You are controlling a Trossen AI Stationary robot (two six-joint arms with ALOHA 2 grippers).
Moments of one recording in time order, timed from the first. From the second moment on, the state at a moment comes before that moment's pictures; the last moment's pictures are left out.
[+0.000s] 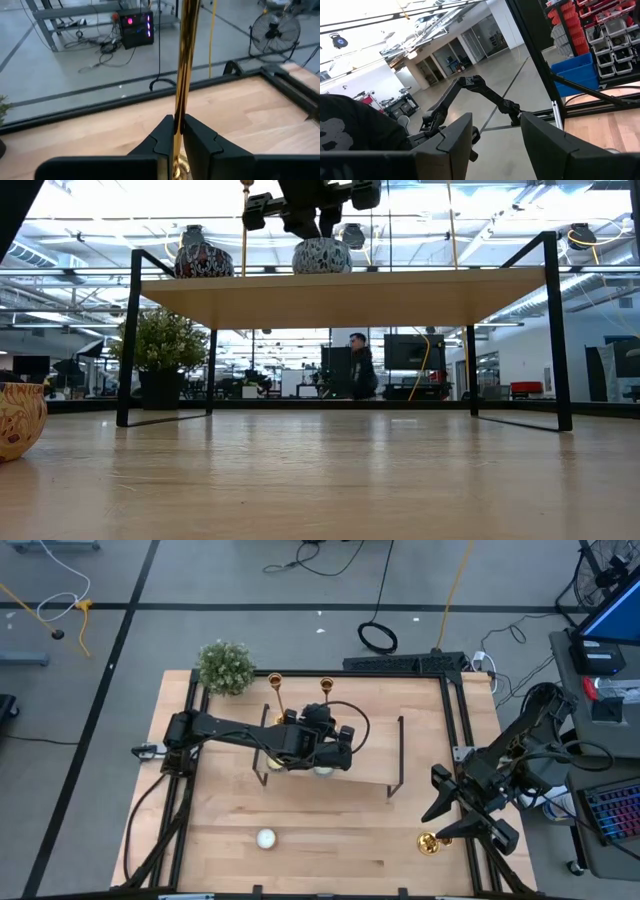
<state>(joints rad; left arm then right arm) -0.12 1.99 1.85 -0.95 -1.10 -1.10 0.85 1.04 1.26 -0.14 0.34 0.53</state>
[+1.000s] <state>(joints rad) -0.15 1.98 1.85 -1.00 -1.01 -1.15 0.85 1.04 1.26 -0.14 0.34 0.54</state>
